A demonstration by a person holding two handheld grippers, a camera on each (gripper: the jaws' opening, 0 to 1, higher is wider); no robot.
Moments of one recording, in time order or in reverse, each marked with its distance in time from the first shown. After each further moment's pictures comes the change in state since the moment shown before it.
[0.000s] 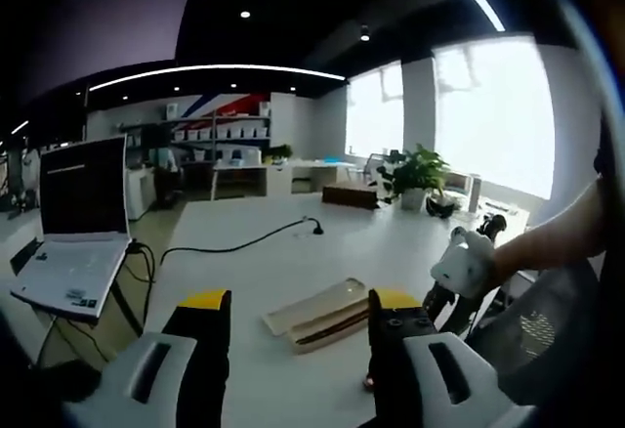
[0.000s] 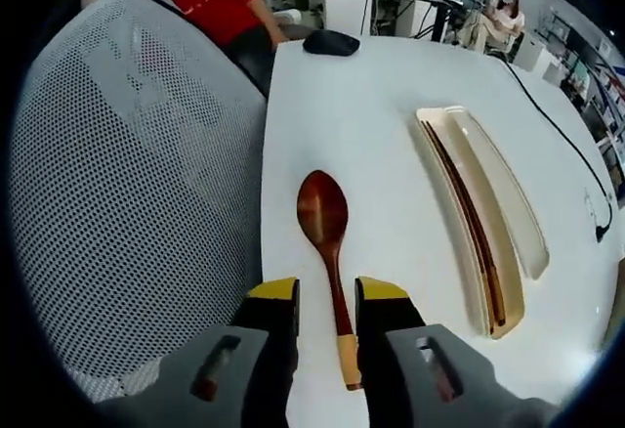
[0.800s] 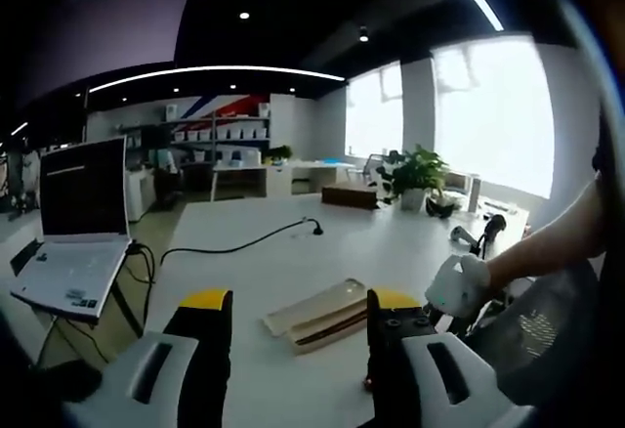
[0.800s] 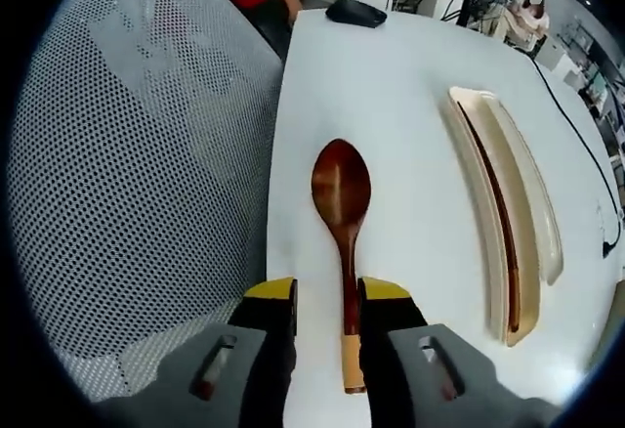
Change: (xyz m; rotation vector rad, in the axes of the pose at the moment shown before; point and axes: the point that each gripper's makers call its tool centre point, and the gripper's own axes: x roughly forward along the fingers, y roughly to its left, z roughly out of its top) left arm -0.003 0.002 -0.001 -0.003 0.000 0.000; right arm 0.023 0.010 -0.015 -0.077 0.104 0.031
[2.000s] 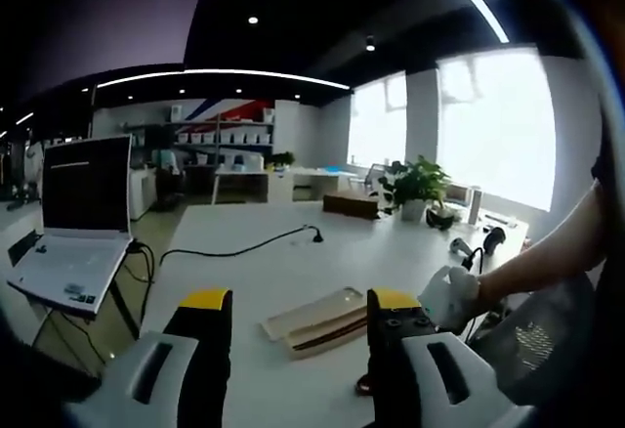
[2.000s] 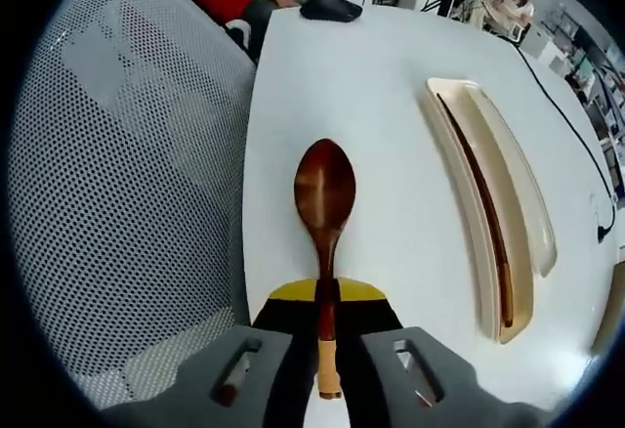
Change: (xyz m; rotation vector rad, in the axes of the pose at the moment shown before) left arm -0.002 0.000 0.005 -0.034 -0.035 0.000; right arm 0.003 -0.012 0.001 0.056 0.017 -0.048
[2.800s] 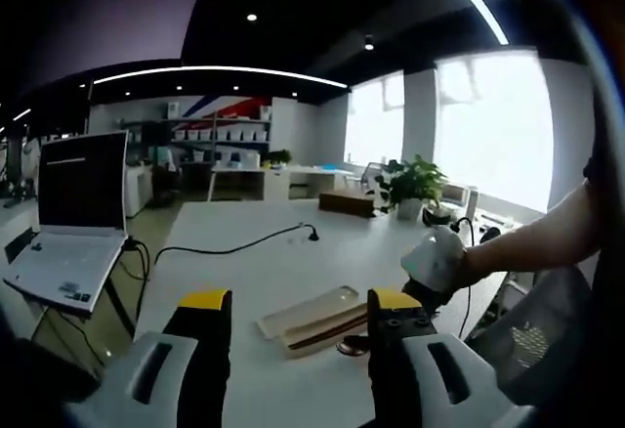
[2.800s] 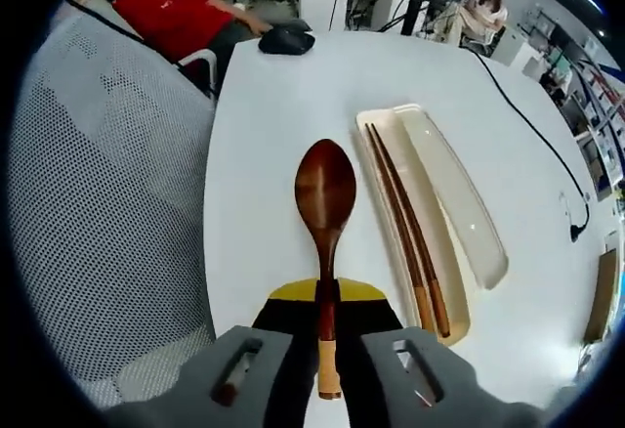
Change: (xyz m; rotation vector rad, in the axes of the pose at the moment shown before) left arm 0.003 -0.003 0.000 -0.012 0.007 -0.013; right arm -0.038 -0.067 0.023 0.063 -0.067 -0.100
